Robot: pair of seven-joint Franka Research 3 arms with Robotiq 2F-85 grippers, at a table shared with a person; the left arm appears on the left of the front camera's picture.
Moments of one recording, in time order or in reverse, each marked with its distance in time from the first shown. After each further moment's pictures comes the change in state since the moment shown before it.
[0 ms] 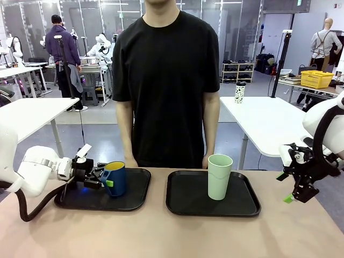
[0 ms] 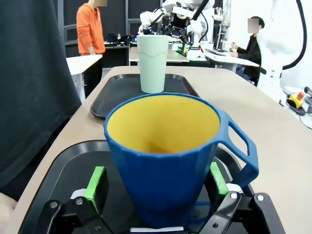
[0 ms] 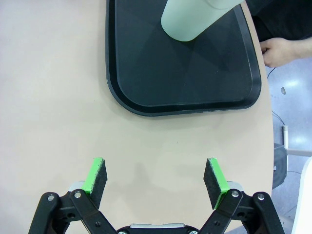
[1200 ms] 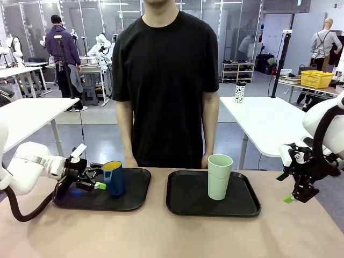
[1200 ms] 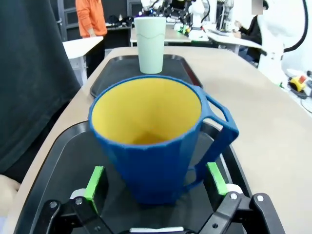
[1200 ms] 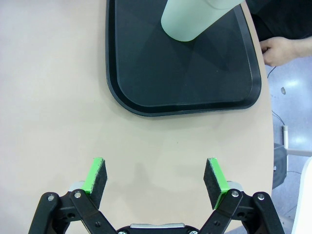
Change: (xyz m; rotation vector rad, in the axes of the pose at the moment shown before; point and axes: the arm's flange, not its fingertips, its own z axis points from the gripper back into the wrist) left arm 0.010 -0.015 0.024 0.021 0.116 -0.022; right arm 0.000 0.000 0.000 0.000 0.000 0.000
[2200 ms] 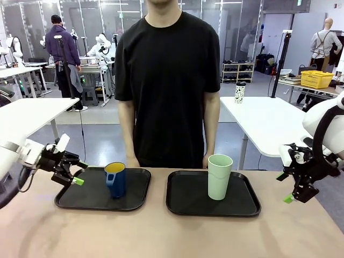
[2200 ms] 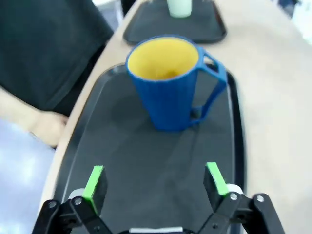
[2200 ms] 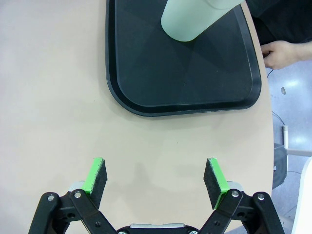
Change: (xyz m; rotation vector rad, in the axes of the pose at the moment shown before) left arm 0.072 -0.049 0.078 0.236 0.425 -0.077; right arm 0.000 0.000 0.000 0.000 0.000 0.000
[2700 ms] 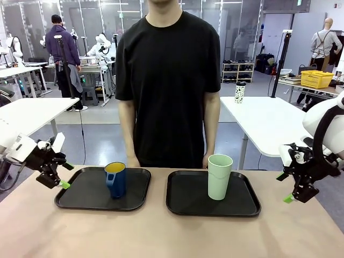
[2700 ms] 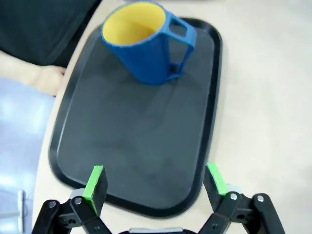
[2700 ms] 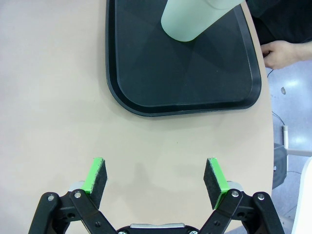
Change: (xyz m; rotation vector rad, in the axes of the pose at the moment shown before) left arm 0.041 -0.049 0.043 0.056 0.292 0.014; right arm 0.000 0.000 0.000 0.000 0.000 0.000
